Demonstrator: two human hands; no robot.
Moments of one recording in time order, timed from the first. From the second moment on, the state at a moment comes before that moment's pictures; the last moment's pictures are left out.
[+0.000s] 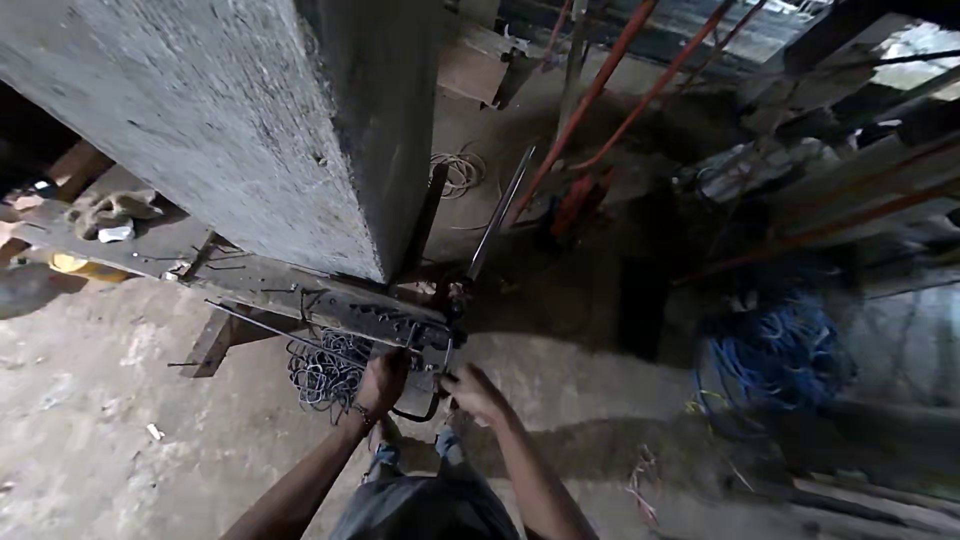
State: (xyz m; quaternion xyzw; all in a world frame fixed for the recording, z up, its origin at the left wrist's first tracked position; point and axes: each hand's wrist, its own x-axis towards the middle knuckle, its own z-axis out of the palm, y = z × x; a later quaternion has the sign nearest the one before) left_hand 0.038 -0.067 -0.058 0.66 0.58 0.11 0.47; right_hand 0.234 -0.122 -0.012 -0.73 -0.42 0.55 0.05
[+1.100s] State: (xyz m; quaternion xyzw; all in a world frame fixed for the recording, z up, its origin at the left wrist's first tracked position) left_hand 0.031 -0.057 -0.053 0.67 0.56 0.05 0.48; right_hand 0.596 -0.298 -0.048 -0.87 -0.43 0.22 -0.09
